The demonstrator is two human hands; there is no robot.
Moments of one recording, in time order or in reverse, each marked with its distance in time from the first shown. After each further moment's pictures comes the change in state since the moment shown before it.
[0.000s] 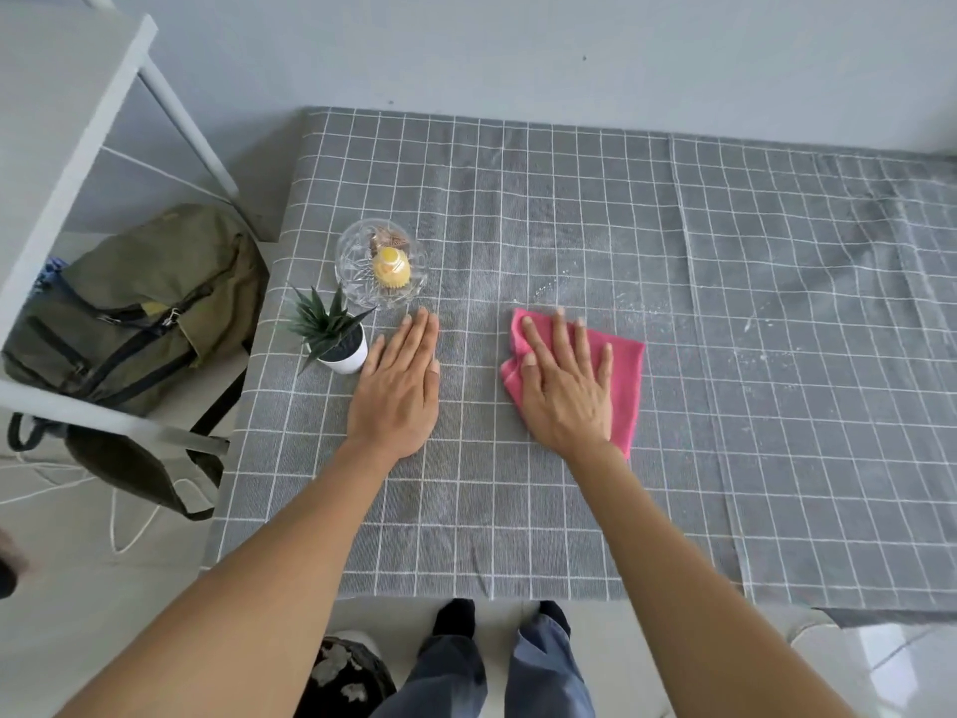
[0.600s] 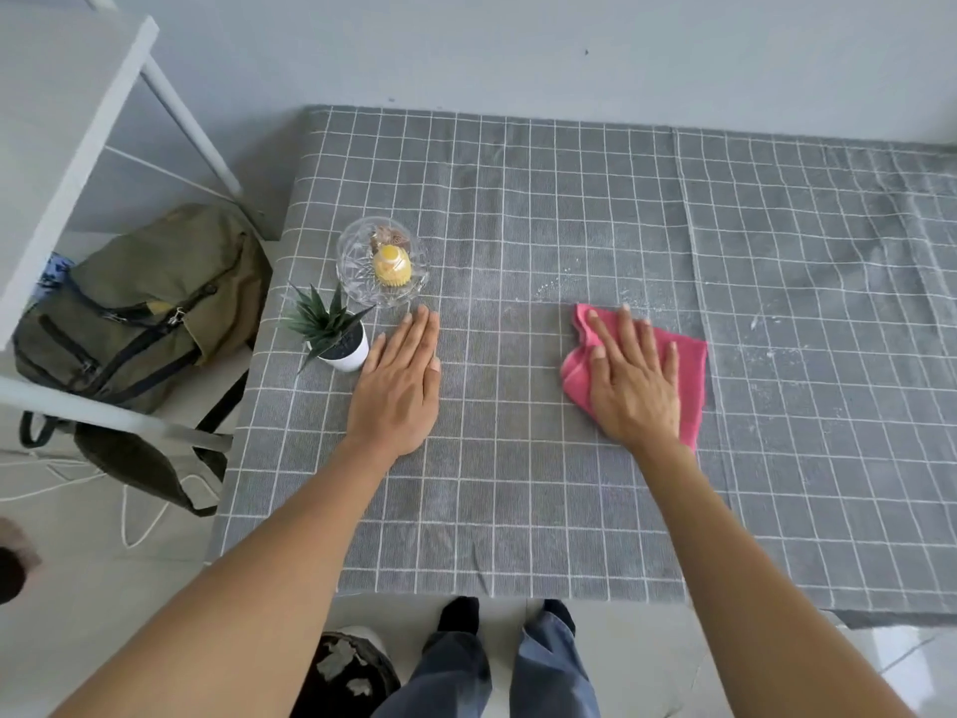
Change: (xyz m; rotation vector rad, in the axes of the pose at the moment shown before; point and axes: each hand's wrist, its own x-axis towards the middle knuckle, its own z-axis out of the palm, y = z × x) left_hand 0.000 -0.001 -0.001 -0.021 -0.007 0.005; right_hand 0.003 0.063 -0.018 -0.029 0.025 0.075
